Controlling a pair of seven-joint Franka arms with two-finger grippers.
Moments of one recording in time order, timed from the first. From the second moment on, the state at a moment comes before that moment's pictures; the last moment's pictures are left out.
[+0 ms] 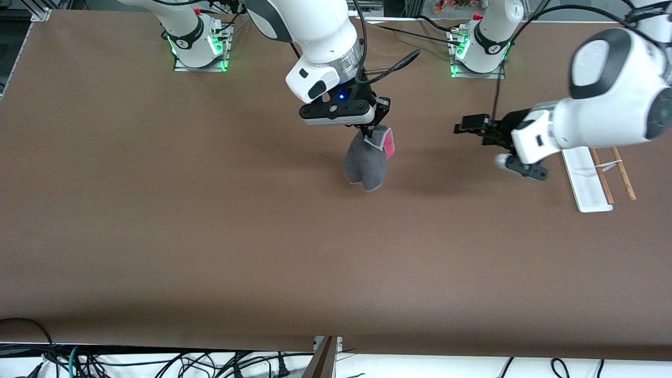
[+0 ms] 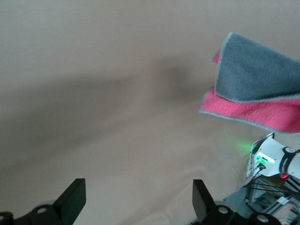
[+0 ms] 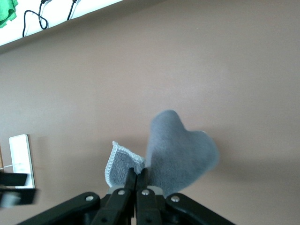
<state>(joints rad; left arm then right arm) 0.00 0.09 -0.19 -1.89 -0.53 1.73 0.17 0.77 0.54 0.06 -1.06 0.05 1.98 0.96</state>
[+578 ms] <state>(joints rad) 0.00 0.09 -0.20 -2.13 -0.92 1.98 0.95 0.78 0.54 0.06 -1.06 0.05 1.98 0.96</state>
